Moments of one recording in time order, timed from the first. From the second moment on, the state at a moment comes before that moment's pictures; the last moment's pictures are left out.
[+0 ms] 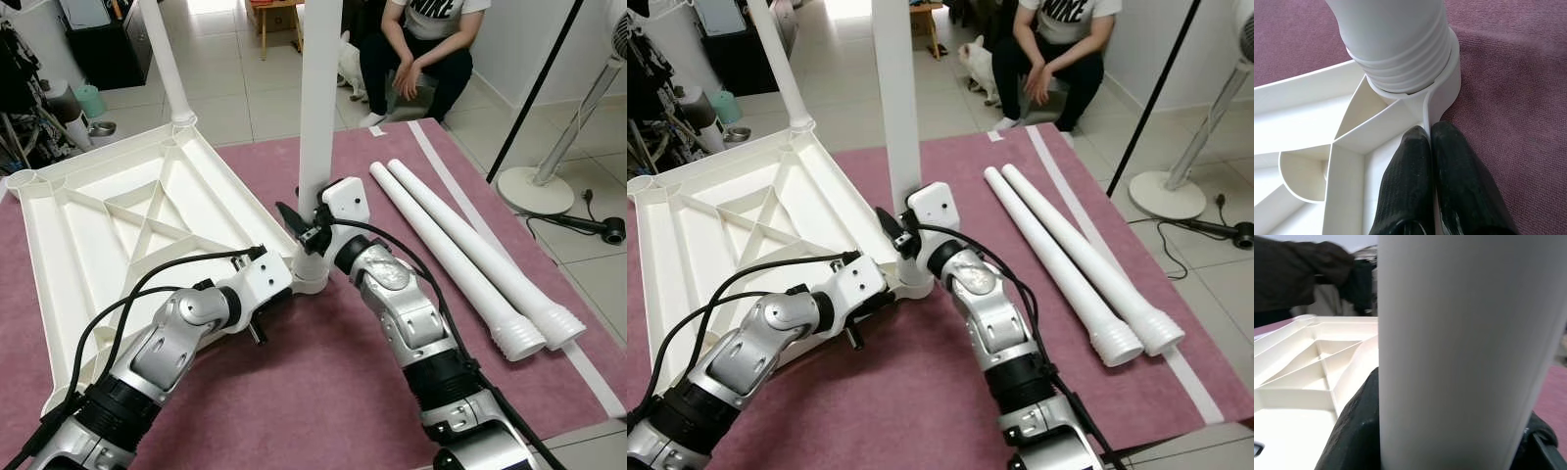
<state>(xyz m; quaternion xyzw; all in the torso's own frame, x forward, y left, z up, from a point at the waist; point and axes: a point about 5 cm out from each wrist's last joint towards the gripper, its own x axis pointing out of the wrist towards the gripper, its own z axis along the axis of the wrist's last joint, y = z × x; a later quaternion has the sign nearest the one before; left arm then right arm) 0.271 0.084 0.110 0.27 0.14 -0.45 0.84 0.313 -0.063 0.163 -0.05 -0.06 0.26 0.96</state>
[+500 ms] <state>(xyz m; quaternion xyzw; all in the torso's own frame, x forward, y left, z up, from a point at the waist) 0.274 0.081 0.113 0.27 0.14 -0.45 0.84 0.313 -0.053 0.163 -0.05 -0.06 0.17 0.98</state>
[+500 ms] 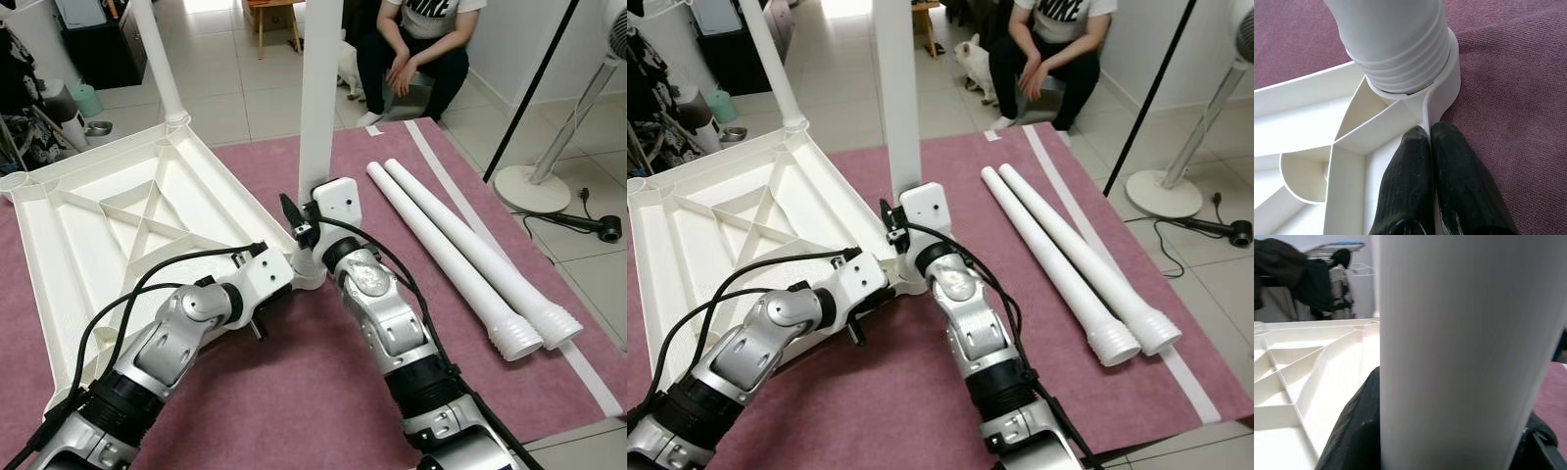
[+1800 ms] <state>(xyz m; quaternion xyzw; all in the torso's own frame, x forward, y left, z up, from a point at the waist) 0.276 0.082 0.121 0.26 0.12 -0.45 0.85 0.312 -0.075 0.160 -0.02 -0.10 0.26 0.96</state>
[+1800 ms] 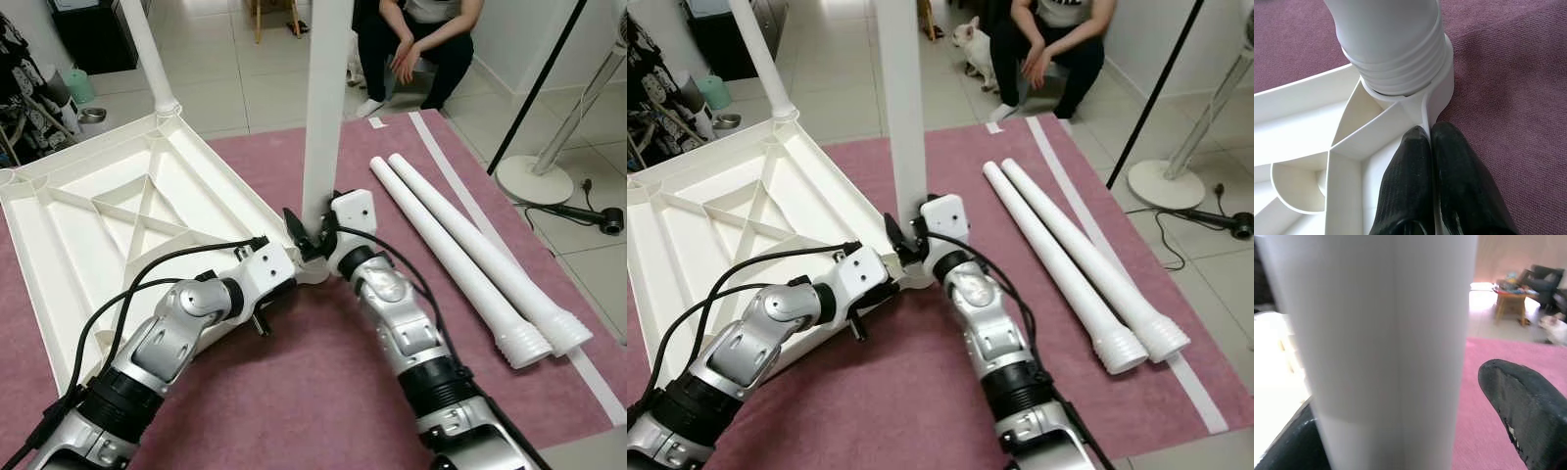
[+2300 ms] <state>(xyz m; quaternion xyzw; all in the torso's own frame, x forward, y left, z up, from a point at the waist) 0.276 0.083 0.120 0.26 0.13 -0.45 0.85 0.302 -0.100 0.159 -0.05 -0.07 0.39 0.92</state>
